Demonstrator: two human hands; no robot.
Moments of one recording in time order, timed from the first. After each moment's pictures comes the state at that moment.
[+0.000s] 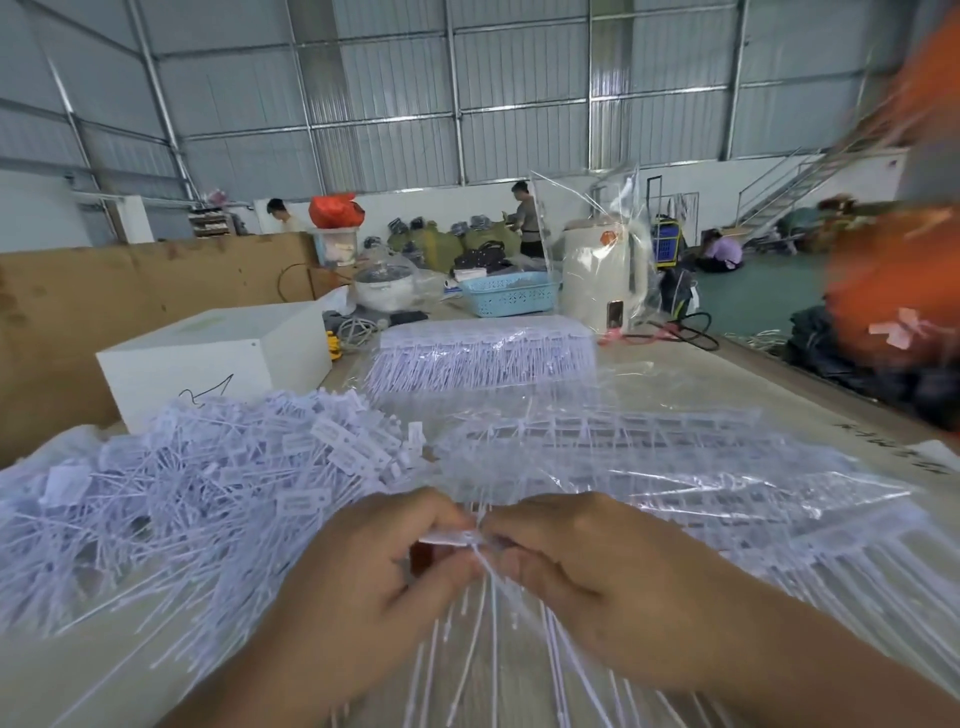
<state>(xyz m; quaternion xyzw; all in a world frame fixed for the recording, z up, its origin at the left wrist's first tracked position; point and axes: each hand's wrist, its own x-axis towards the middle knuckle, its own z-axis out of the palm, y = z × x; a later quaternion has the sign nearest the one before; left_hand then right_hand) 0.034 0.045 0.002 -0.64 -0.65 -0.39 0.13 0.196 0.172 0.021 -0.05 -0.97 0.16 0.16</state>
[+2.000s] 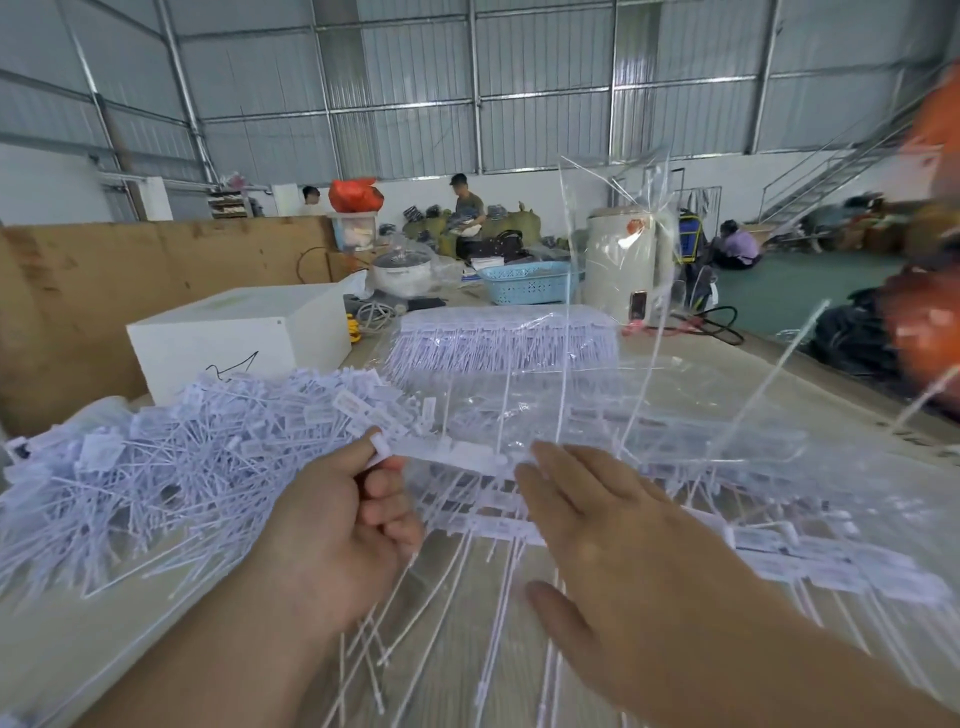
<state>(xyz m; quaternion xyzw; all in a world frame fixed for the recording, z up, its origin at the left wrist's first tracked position) 0.010 0.057 0.015 -0.07 -0.44 -0.80 -0.40 0.194 0.144 0.012 -0.11 -0.95 -0.15 0.27</state>
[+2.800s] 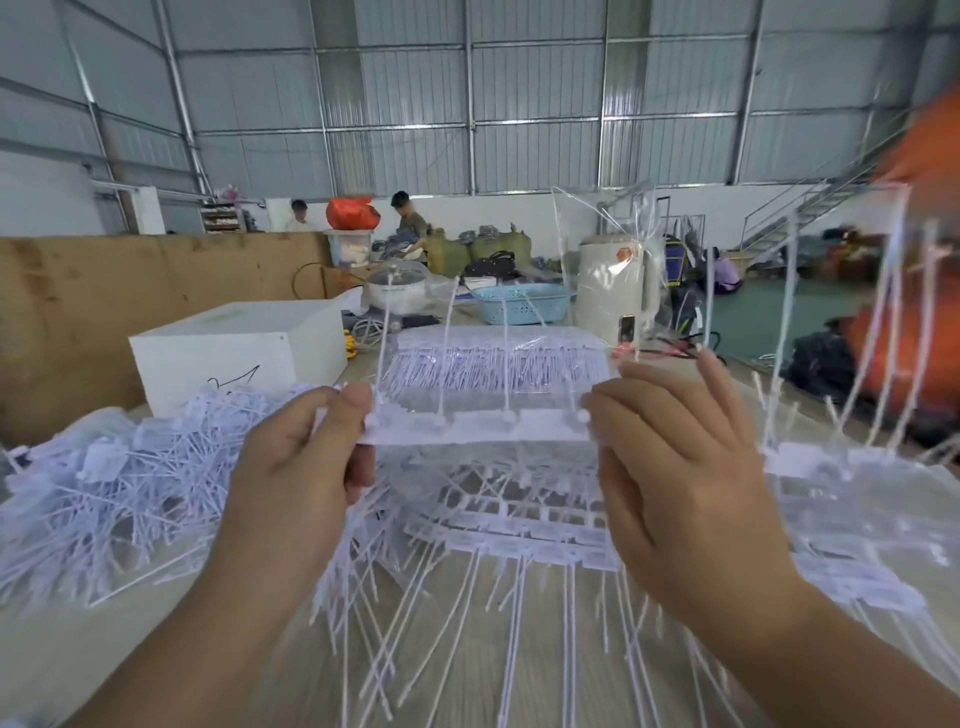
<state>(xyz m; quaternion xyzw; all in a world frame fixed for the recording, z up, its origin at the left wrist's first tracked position) 0.000 0.028 0.028 -0.38 -0.60 -0.70 0.01 0.193 0.182 0.018 -0.12 -0.82 -0.13 0.54</state>
